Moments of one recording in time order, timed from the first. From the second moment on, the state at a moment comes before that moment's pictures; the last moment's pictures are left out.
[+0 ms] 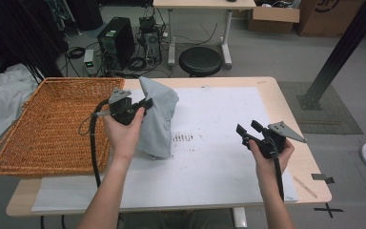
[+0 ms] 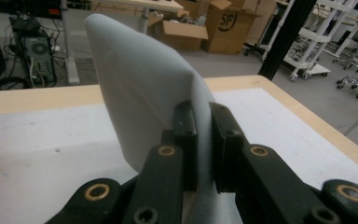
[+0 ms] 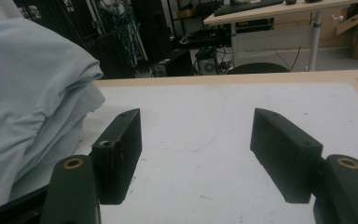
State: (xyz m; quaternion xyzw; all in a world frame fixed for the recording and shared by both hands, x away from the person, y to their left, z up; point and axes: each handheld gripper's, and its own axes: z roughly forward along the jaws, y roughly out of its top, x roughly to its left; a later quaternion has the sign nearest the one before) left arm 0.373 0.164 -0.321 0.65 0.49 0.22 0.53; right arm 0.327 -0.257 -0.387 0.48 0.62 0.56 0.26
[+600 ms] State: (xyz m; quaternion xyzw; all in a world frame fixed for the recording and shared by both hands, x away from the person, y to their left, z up) left arm 0.362 0.263 -0.284 0.62 0.51 0.23 0.54; right arm 0.336 -0.233 -0.392 0.48 0.63 0.55 0.26
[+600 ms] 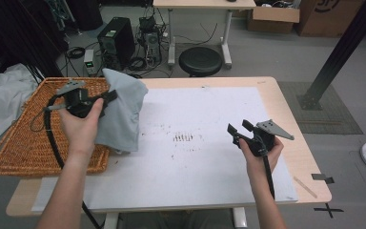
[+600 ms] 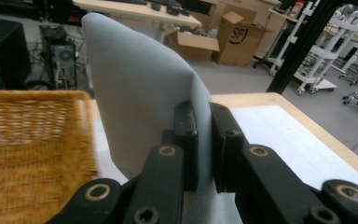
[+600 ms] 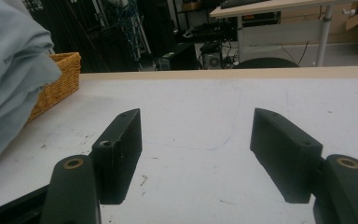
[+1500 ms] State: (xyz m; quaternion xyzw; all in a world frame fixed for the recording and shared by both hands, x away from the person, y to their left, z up) left arm 0.375 0.397 -0.322 0.64 0.56 0.26 0.46; right arm 0.342 -0.209 -0.392 0.47 0.65 0.54 0.26
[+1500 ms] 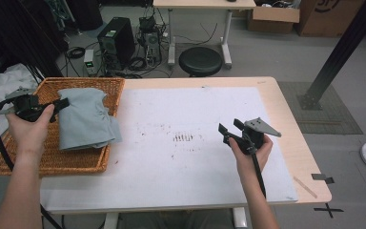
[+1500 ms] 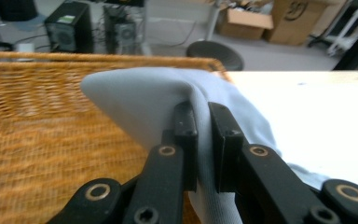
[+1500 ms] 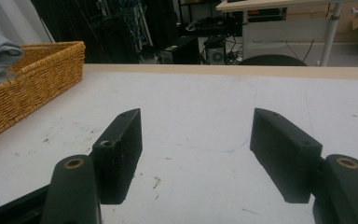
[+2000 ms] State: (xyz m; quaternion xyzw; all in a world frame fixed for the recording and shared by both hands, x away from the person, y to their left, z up) left arm 0.373 0.422 -0.356 0.60 0.64 0.31 0.36; right arm 0.341 -0.210 -0.391 0.47 0.65 0.54 0.27
